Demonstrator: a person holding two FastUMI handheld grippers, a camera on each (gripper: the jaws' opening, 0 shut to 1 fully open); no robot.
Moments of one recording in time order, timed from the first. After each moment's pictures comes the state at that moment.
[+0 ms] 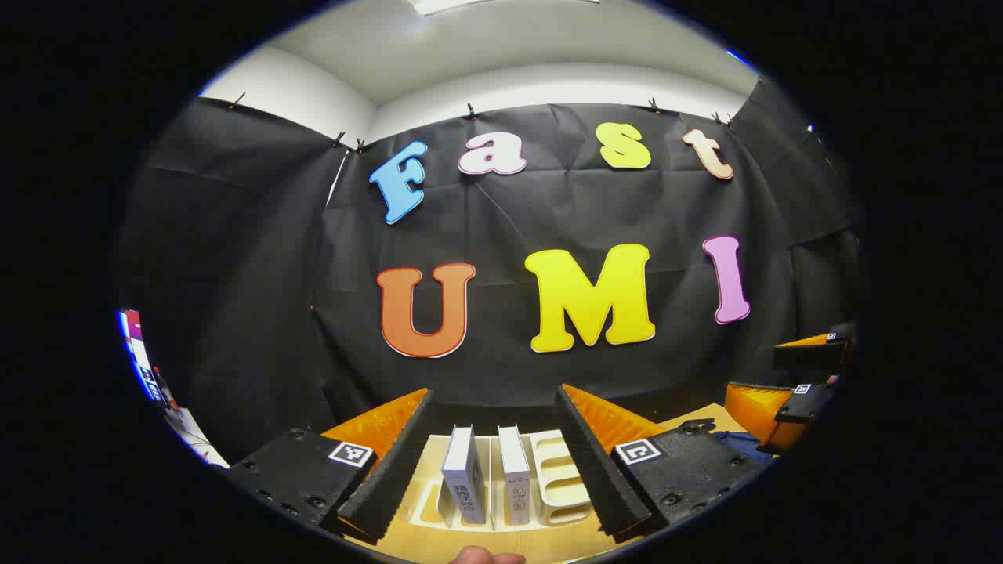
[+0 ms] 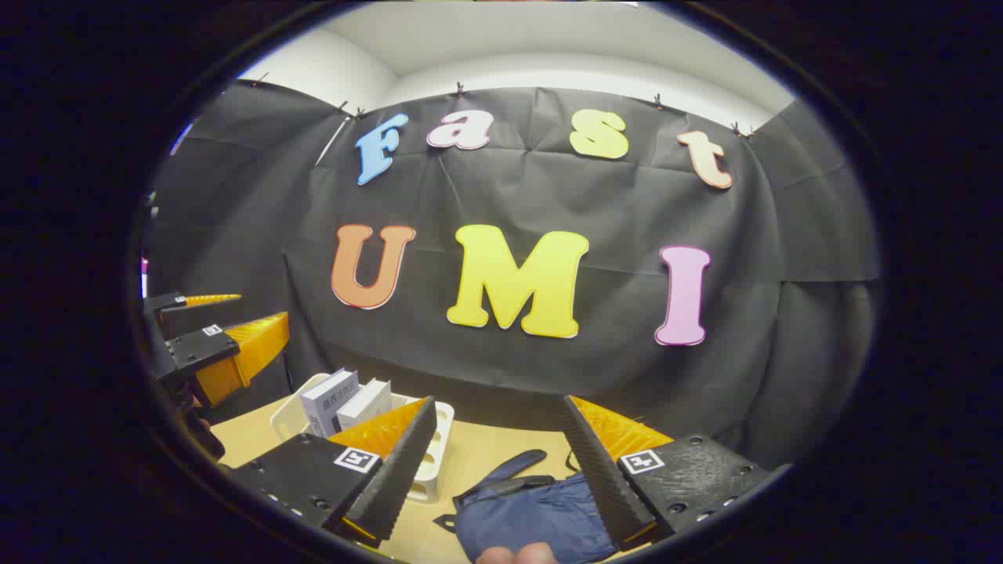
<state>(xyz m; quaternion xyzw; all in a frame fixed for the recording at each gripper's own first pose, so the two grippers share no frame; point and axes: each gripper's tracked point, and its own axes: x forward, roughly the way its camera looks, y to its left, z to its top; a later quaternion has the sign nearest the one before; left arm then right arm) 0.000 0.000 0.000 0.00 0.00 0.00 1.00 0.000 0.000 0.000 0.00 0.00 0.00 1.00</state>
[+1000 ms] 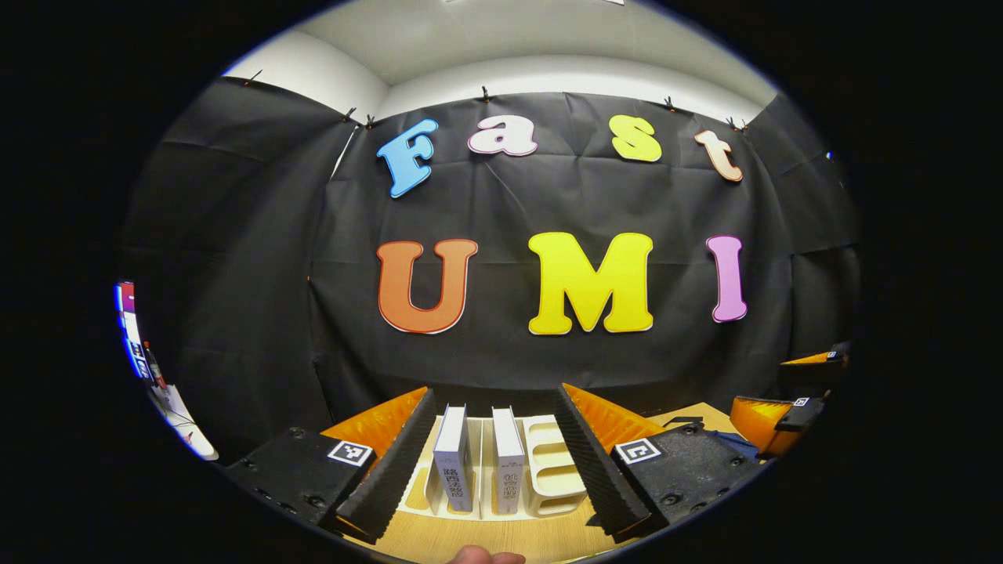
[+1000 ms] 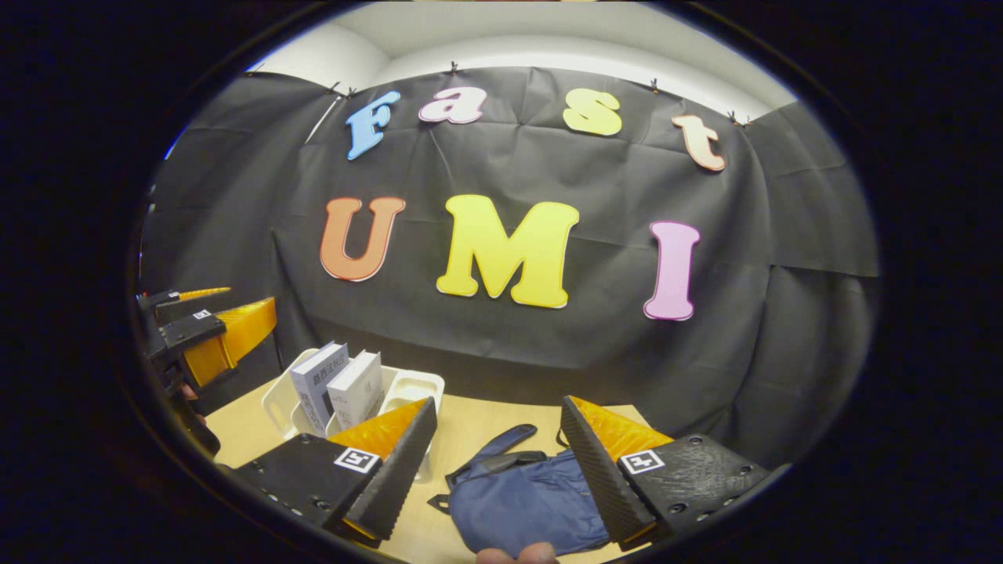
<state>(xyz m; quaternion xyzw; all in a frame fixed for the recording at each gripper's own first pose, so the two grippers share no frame) 0.000 0.009 -0.021 -0.03 0.03 -0.01 1.00 -0.011 -0.005 -0.031 0.00 0.06 -0.02 1.00</state>
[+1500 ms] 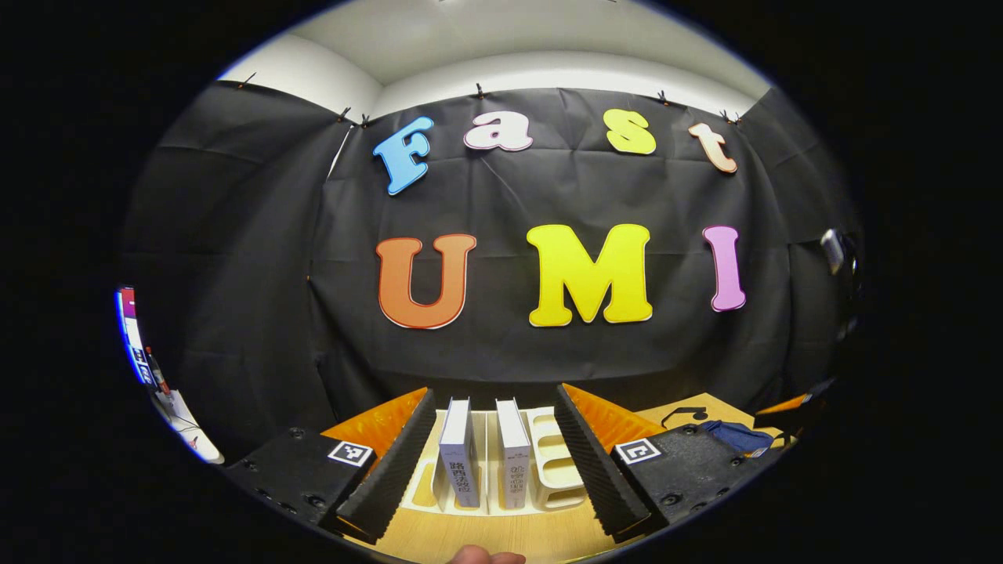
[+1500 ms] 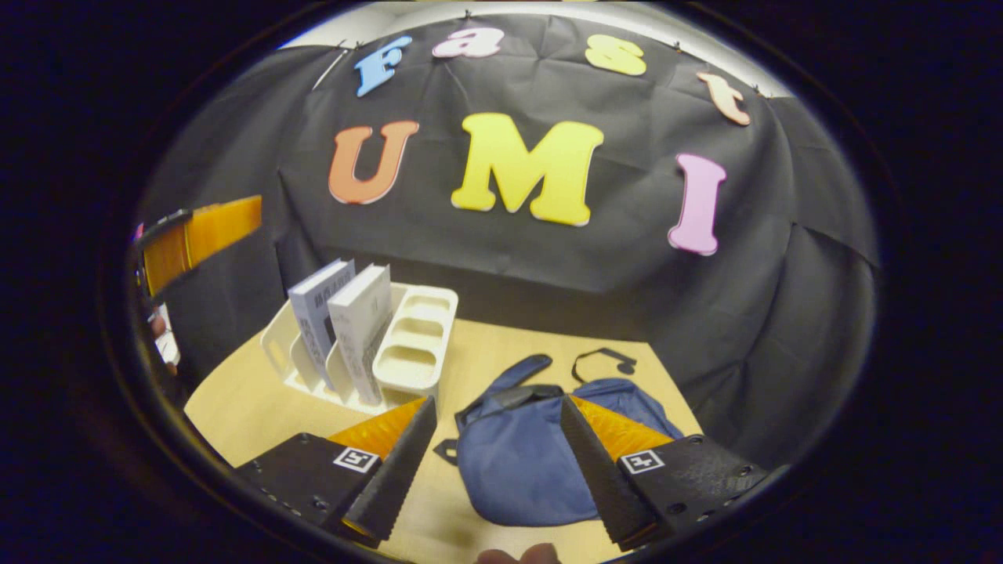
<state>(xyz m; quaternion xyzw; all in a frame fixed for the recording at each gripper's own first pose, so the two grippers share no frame) -0.007 0.017 -0.031 -0.01 0.04 -0.01 1.00 -0.013 0.018 -0.151 -0.02 0.23 0.00 0.97</state>
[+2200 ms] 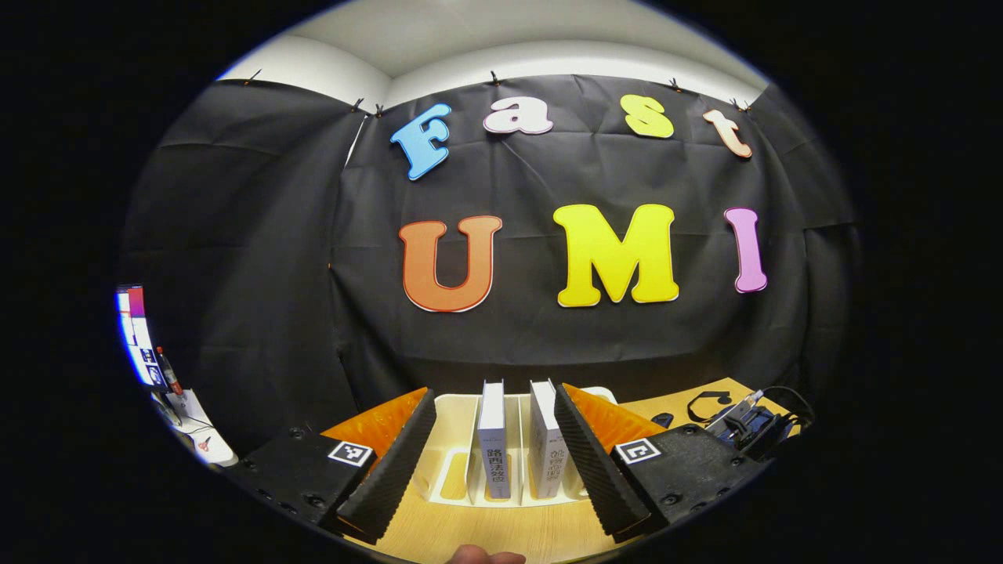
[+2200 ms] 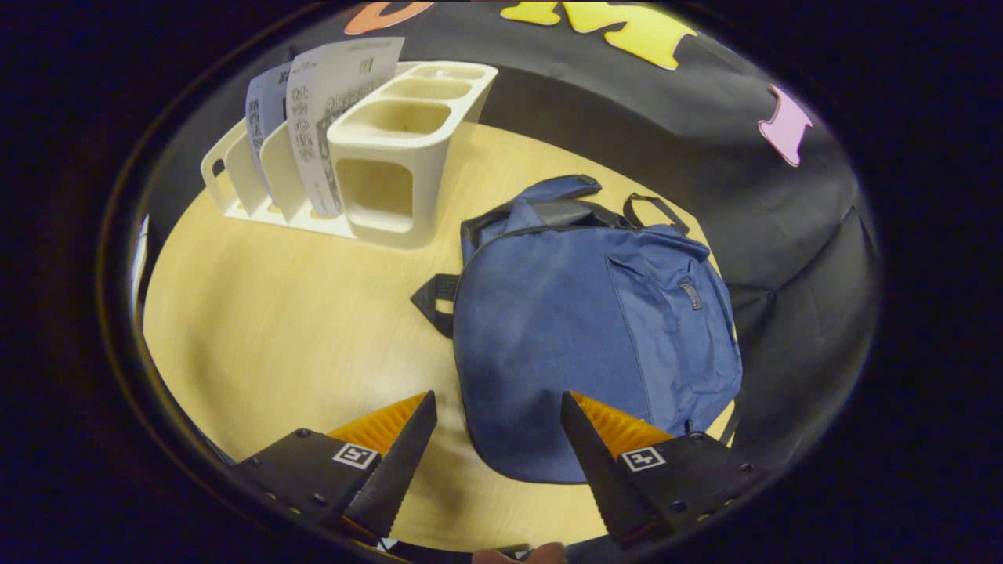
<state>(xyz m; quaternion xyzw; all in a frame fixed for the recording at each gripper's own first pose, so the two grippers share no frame) -0.004 0.059 -0.061 0.00 0.06 0.03 1.00 -0.009 0.026 -0.343 -0.12 0.50 -0.01 0.86</state>
